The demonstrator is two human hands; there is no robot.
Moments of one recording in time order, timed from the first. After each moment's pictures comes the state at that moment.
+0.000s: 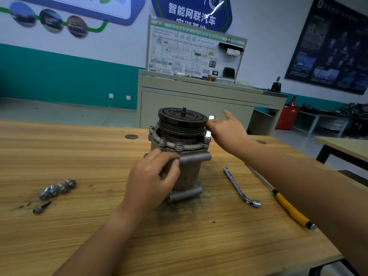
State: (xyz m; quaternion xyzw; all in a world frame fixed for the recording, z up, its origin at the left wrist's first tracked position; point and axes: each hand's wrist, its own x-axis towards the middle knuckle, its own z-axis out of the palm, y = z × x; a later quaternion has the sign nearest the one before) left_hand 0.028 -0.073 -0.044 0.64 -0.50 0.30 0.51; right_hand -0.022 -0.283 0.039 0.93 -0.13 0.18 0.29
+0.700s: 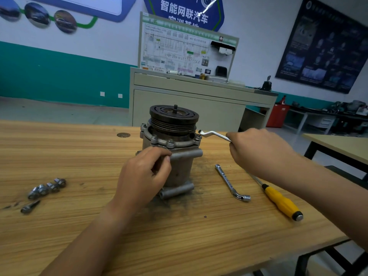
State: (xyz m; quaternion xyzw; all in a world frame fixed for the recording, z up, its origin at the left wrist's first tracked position) left_hand 0.026 -0.070 -0.042 0.65 -0.51 0.27 0.50; right_hand -0.121 -0.215 0.059 0.92 -0.25 0.11 0.26
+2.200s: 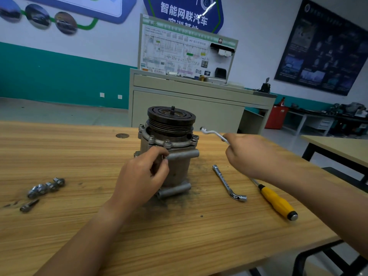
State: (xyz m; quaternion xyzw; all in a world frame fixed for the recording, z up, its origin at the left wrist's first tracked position) left_hand 0.028 -0.073 -0.046 0.67 -0.50 0.25 0.49; right_hand -0.120 -0.233 0.046 0.95 -0.24 0.15 0.13
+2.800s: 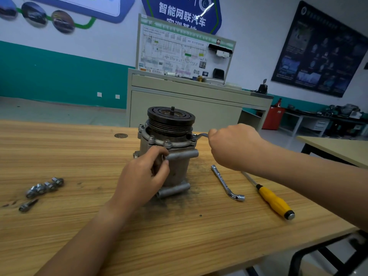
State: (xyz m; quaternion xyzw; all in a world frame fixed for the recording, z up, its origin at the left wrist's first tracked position) left_hand 0.026 -0.071 -0.047 0.67 -0.50 0.22 0.51; right_hand -0.099 -0.193 0.073 0.91 -0.23 0.00 0.35
